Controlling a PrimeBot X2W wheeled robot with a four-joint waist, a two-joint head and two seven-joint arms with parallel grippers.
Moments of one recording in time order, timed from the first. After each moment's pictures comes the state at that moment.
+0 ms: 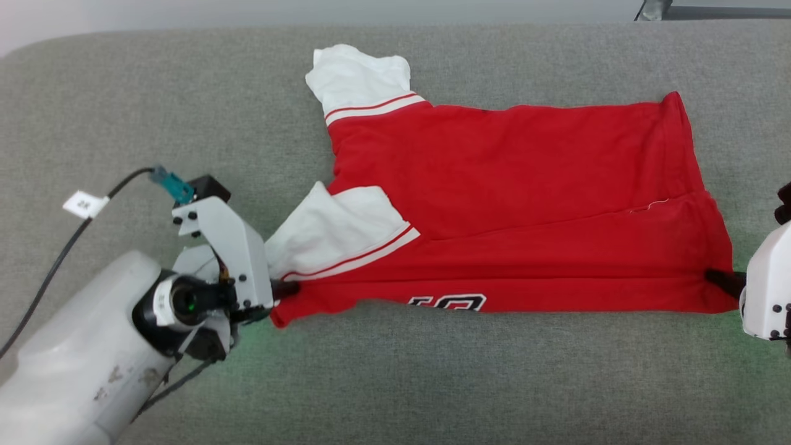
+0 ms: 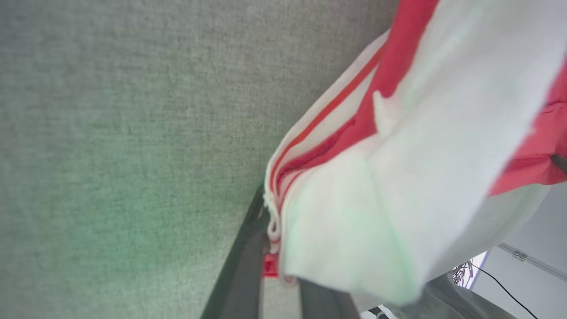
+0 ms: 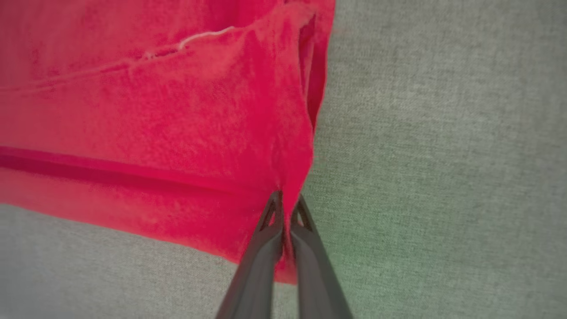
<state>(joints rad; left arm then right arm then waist) -0.80 0.63 -0.84 0.32 -1.45 0.34 0.73 -0.42 -0.43 -0.01 0.14 0.58 0.13 1.02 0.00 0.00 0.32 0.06</state>
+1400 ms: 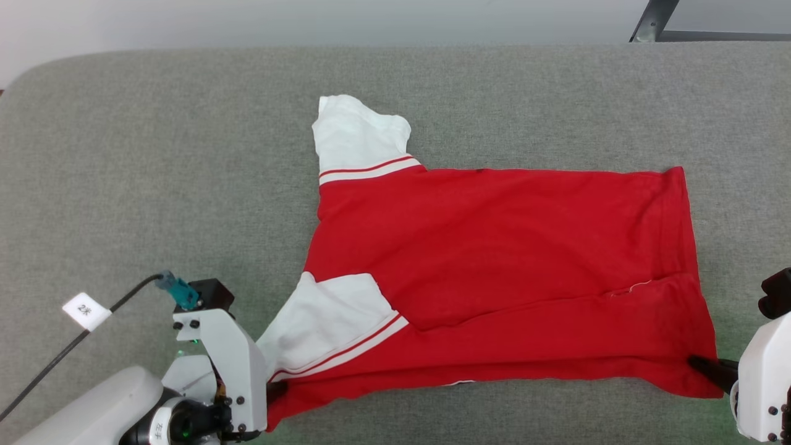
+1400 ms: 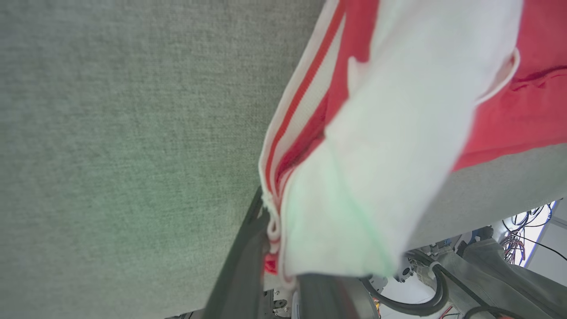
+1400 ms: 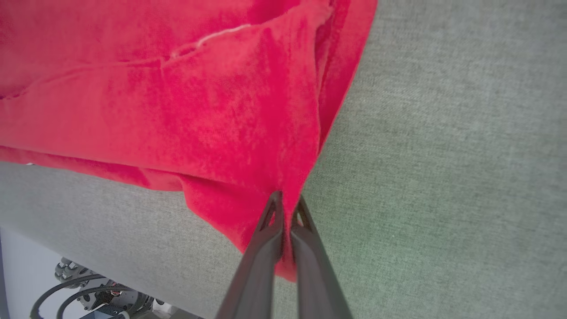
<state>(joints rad) -0.51 0.83 -0.88 -0.09 -1.39 0.47 0.62 -0.09 -0.40 -0.07 -0.16 0.64 0.13 1.08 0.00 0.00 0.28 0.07</state>
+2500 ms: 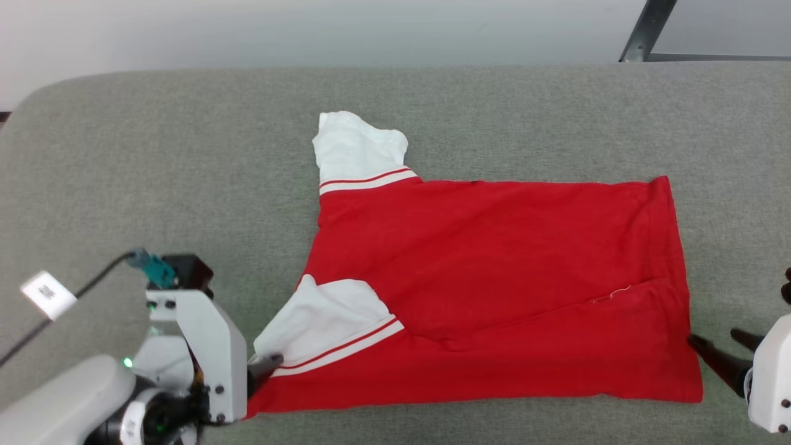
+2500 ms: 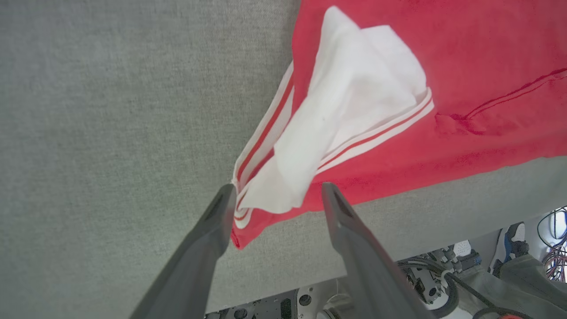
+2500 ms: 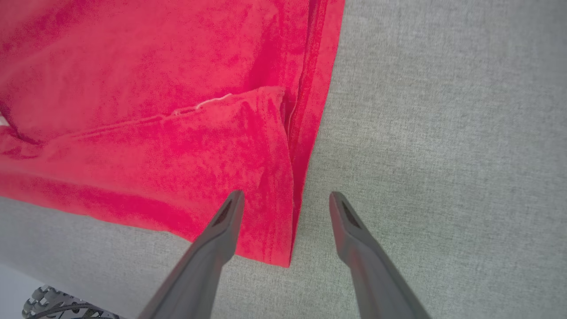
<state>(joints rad) -0.54 0.92 -0.86 -0.23 -1.33 0.52 0.62 -0.09 -0.42 -0.08 -0.18 0.60 0.13 0.98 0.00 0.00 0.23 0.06</state>
